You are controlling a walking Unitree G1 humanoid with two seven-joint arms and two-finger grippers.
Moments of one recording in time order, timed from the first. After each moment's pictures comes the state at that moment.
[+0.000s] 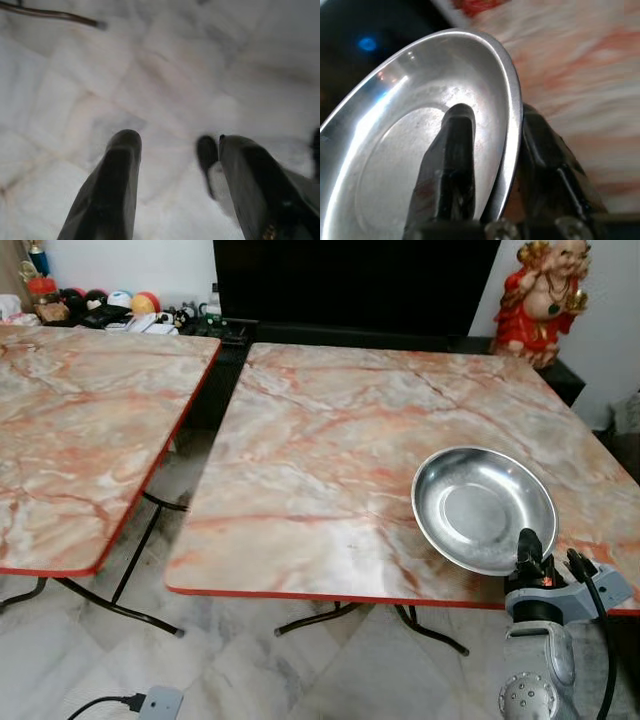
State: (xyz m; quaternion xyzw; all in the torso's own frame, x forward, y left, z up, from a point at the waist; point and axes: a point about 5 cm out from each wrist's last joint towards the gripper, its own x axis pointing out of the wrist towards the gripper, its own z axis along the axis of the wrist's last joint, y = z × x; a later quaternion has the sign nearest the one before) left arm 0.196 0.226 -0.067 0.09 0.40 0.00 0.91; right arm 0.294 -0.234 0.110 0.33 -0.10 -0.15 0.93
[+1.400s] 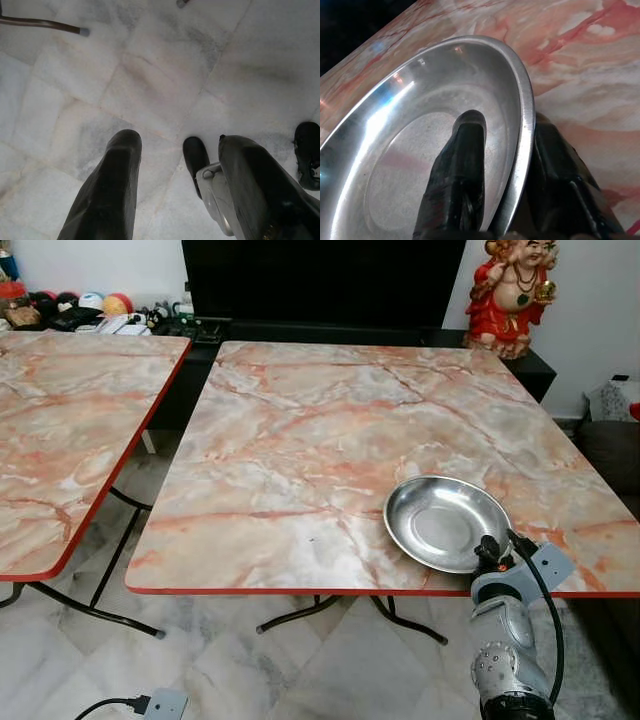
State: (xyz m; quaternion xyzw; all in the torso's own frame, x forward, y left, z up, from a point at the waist) left arm 0.196 0.230 -0.066 0.09 0.40 0.00 0.91; right arm 0.334 -0.203 0.094 0.28 0.02 -0.17 0.94
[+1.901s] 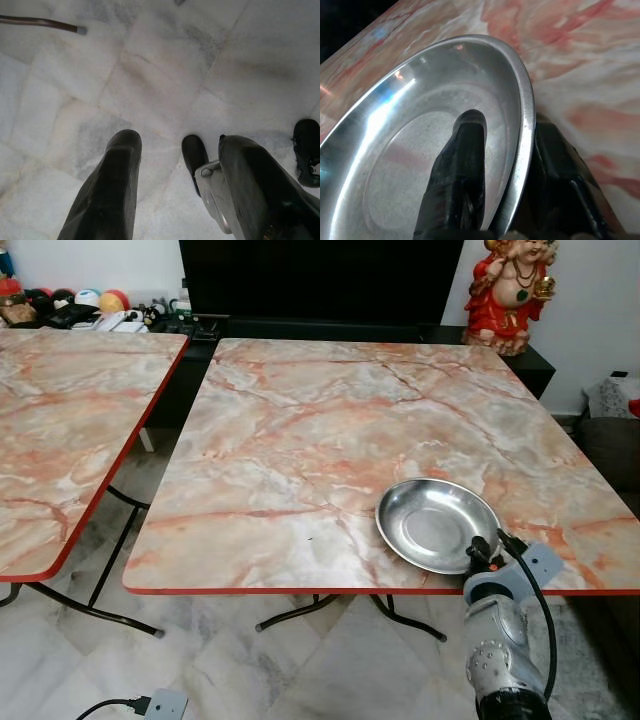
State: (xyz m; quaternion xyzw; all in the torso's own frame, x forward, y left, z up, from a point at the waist) left arm 0.194 0.229 -0.068 0.09 0.41 0.00 0.91; right arm 0.344 -0.194 0.093 0.28 0.05 -0.15 0.95
